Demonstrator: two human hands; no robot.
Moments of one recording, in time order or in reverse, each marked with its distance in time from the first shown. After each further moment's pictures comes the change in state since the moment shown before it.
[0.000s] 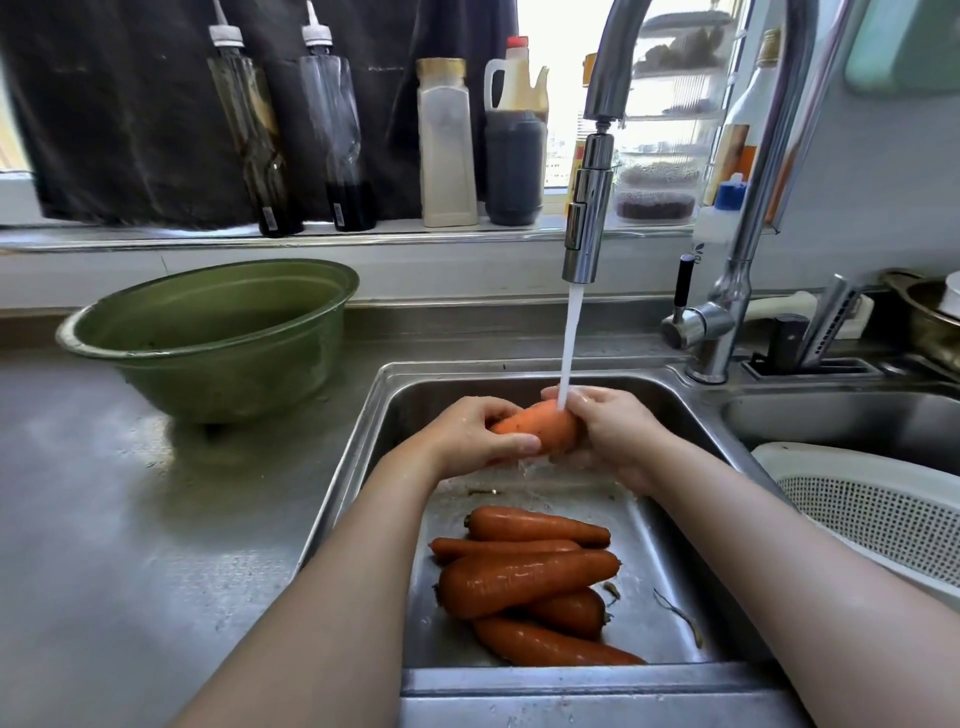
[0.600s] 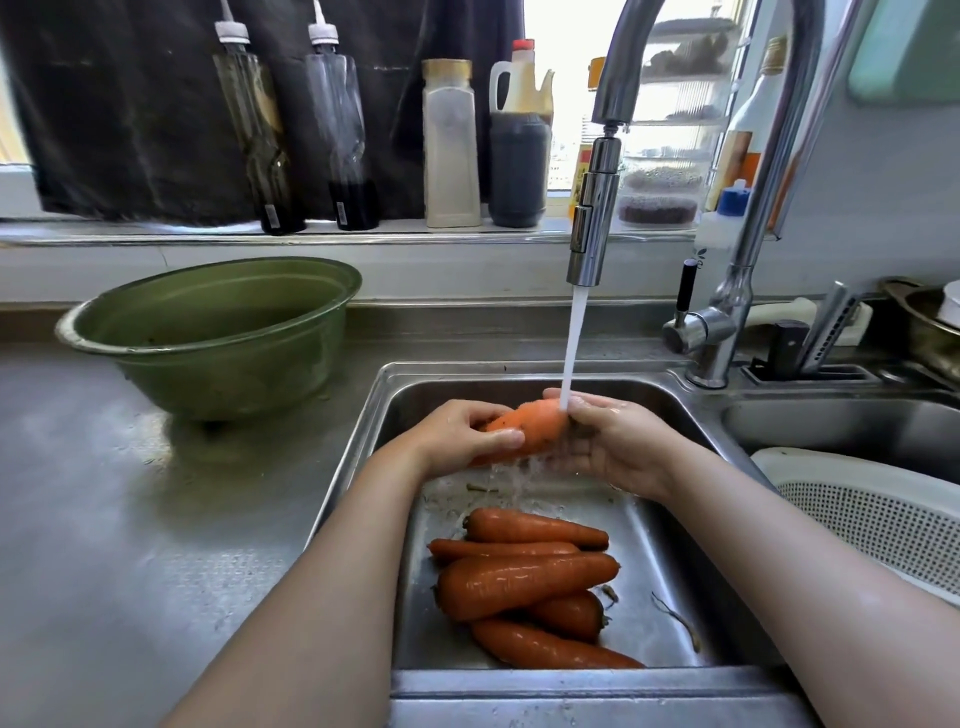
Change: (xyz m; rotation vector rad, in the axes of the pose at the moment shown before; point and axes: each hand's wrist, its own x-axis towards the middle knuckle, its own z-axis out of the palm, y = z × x) left_hand -0.007 -0.009 -0.011 -0.058 -0.016 -0.017; right_hand 0.002 0.006 -0.012 0.167 -0.200 0.019
